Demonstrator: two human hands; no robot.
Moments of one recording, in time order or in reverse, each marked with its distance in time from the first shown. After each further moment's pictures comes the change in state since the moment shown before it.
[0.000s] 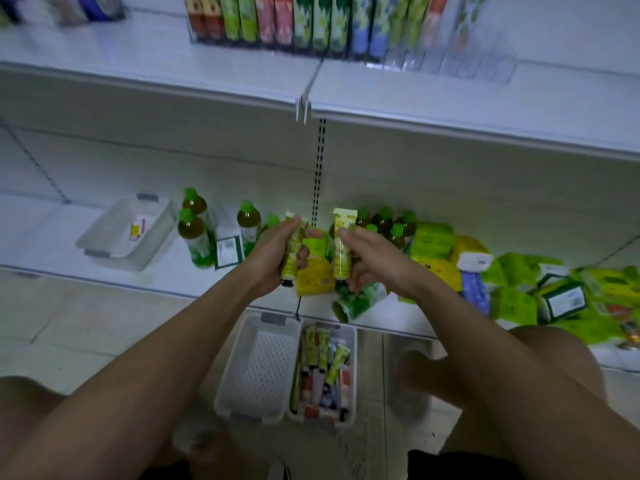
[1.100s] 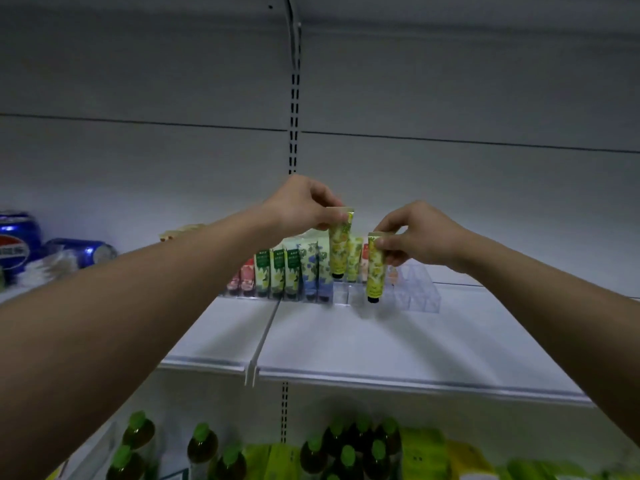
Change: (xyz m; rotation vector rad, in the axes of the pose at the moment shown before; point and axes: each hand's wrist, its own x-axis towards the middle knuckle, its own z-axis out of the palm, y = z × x) left_hand 0.045 0.331 0.194 0.957 -0.030 0.768; right_hand -0.013 -0.301 -0.185 -0.706 0.517 -0.459
